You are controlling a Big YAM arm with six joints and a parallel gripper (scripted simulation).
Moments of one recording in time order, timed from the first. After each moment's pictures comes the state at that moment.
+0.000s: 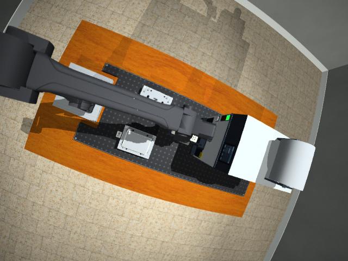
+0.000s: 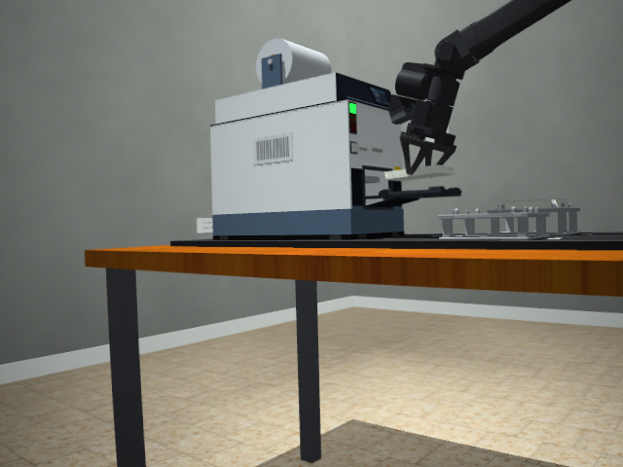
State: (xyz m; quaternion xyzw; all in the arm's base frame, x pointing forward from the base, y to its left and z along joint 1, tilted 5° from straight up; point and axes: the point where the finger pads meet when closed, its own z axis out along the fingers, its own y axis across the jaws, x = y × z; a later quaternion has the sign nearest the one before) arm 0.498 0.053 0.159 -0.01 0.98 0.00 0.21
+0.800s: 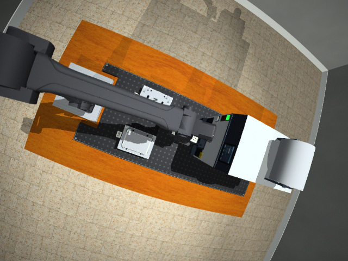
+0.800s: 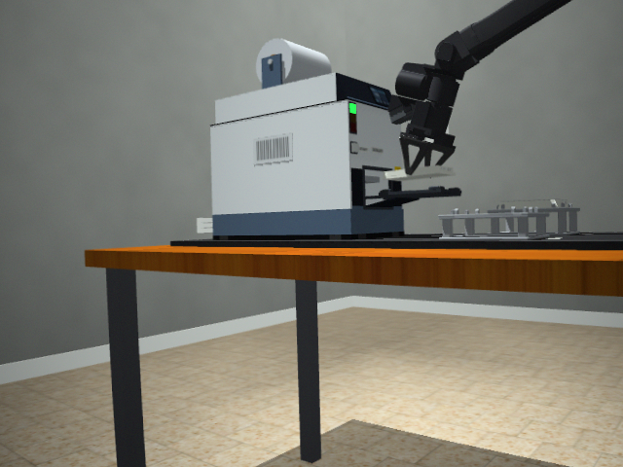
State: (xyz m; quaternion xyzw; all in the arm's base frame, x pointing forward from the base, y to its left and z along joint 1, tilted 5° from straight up) arm 0.501 0.051 0.160 -0.01 0.98 0.00 0.21
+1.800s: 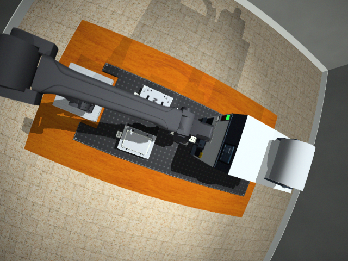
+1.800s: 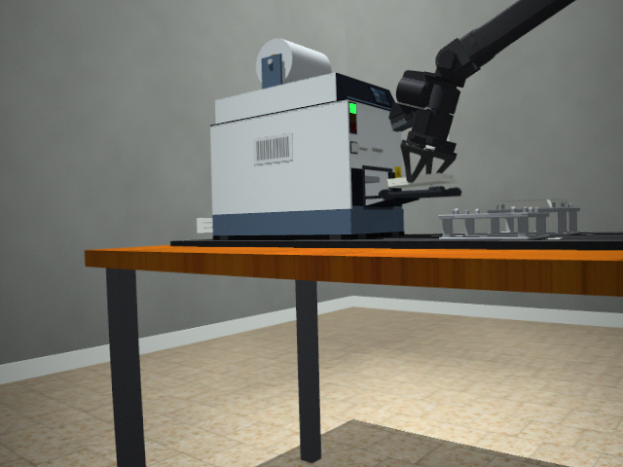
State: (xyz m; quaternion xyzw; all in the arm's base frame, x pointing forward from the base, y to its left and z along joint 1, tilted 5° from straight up) arm 0.500 0.049 0.144 -0.01 0.98 0.00 0.21
